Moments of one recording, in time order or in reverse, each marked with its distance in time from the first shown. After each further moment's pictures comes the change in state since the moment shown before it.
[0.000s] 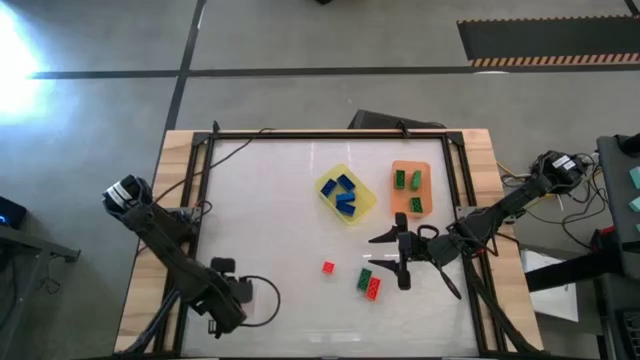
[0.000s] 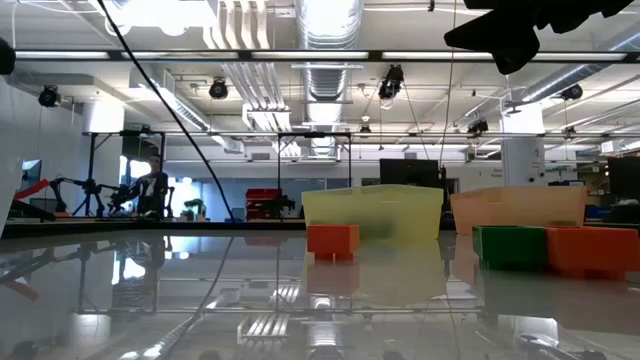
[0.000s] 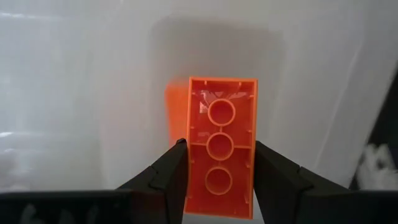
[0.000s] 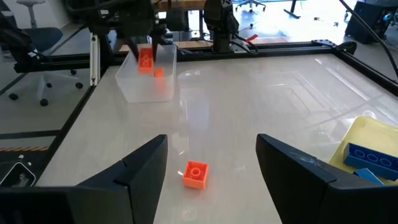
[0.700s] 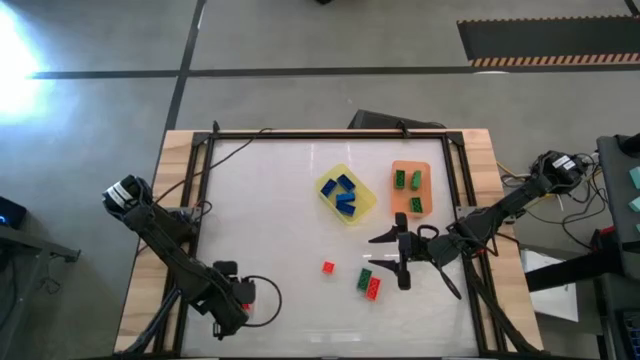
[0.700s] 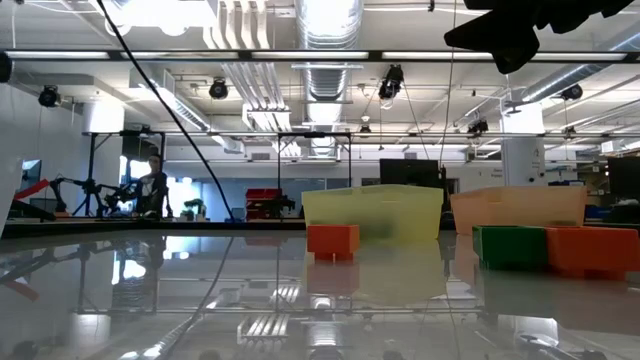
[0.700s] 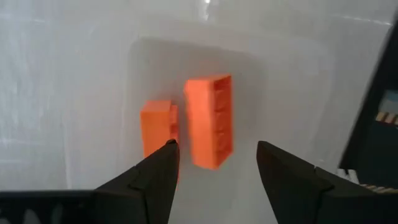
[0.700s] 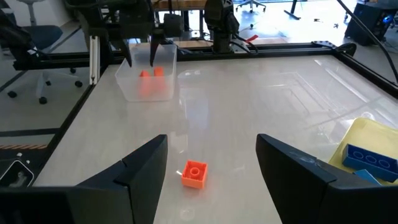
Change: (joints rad) left arm 0.008 0.001 -0.034 0.119 -0.001 -0.059; right arm 0.000 0.000 0.000 -0.001 0.000 -0.011
